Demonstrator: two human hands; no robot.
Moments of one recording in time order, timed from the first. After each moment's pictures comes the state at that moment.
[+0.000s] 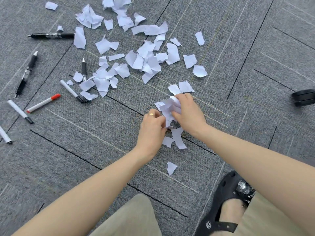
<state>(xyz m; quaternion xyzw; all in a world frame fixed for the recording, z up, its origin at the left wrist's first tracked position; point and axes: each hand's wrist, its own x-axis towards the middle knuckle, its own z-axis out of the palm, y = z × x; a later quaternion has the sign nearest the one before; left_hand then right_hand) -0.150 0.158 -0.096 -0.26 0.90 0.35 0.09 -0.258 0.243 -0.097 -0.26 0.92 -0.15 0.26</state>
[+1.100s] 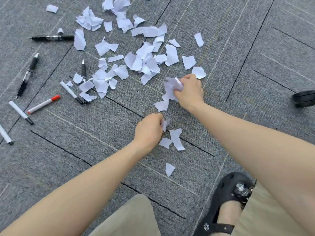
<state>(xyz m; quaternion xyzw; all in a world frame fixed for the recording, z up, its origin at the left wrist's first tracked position) -0.163 0.149 -0.091 -0.28 0.88 0.34 0.17 -0.310 0.215 -0.099 -0.19 0.94 -0.16 0.21</state>
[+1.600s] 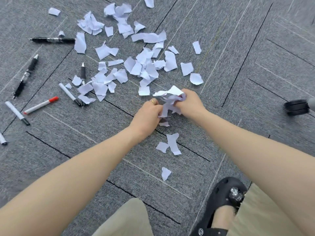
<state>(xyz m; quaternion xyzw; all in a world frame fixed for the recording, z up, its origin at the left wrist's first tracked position) -0.193 0.123 -0.095 -0.16 0.93 0.31 0.10 -0.303 0.229 -0.086 -0.12 0.87 -0.32 0.34</state>
